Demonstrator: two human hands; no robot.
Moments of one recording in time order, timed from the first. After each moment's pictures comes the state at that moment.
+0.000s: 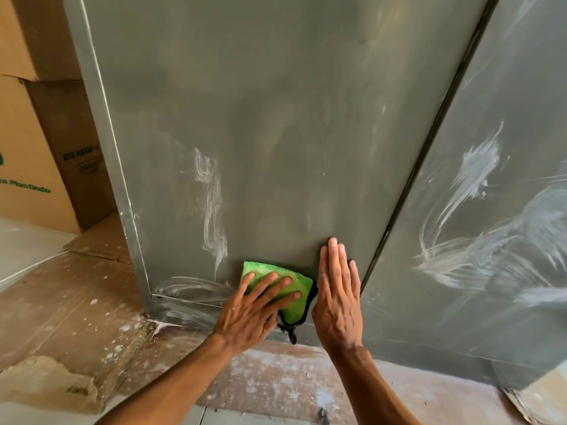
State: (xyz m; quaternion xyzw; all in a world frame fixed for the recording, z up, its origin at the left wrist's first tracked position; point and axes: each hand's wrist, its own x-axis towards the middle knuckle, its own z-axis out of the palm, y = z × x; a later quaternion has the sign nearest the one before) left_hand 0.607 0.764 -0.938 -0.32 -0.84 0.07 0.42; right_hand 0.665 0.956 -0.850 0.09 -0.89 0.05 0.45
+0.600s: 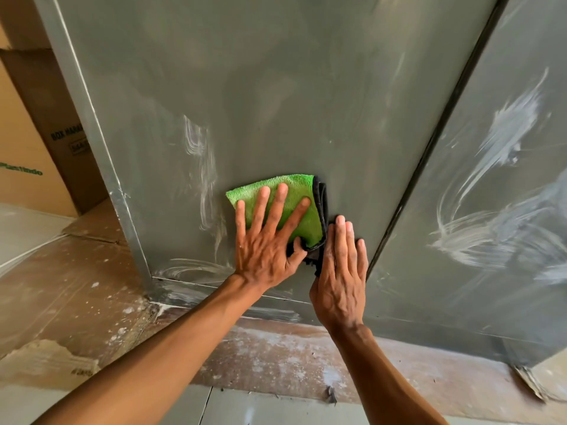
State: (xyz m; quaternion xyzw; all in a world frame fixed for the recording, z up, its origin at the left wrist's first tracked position) left_hand 0.590 0.801 -0.841 -0.20 -0.83 -0.10 0.51; right_hand 0.652 0.950 -0.864 0.07 -0.87 0.07 0.48
